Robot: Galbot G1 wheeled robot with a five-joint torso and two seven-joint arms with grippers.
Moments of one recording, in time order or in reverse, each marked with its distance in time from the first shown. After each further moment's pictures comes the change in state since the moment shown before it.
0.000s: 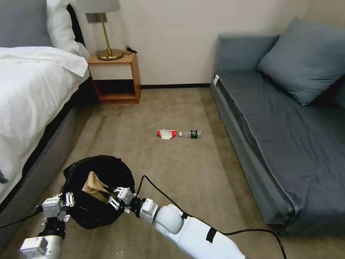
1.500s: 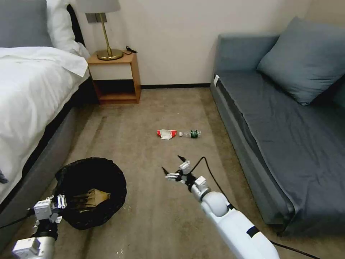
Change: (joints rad) left arm -0.025 0.034 -0.034 0.102 -0.042 -0.046 -0.008; right arm -0.126 -0.152 0.515 -0.034 -0.003 -0.081 0.047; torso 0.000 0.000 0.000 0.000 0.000
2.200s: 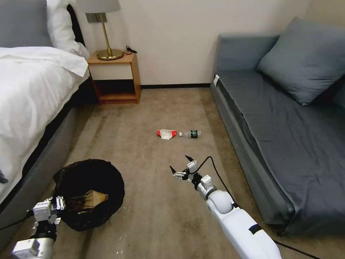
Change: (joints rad) left arm -0.005 0.014 -0.002 0.024 0.001 -0.012 -0.001; right arm 0.012 0.019 0.024 -0.052 -0.016 0.027 -0.027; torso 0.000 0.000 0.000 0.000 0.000
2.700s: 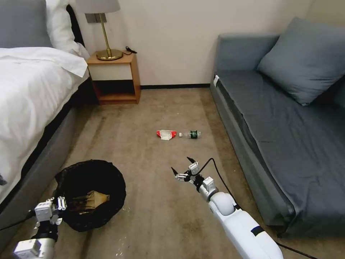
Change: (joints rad) left arm 0.001 -0.003 0.011 -0.001 0.010 -0.002 0.005; right arm -0.023 -0.018 0.018 0.002 0.001 0.022 -0.014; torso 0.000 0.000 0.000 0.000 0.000
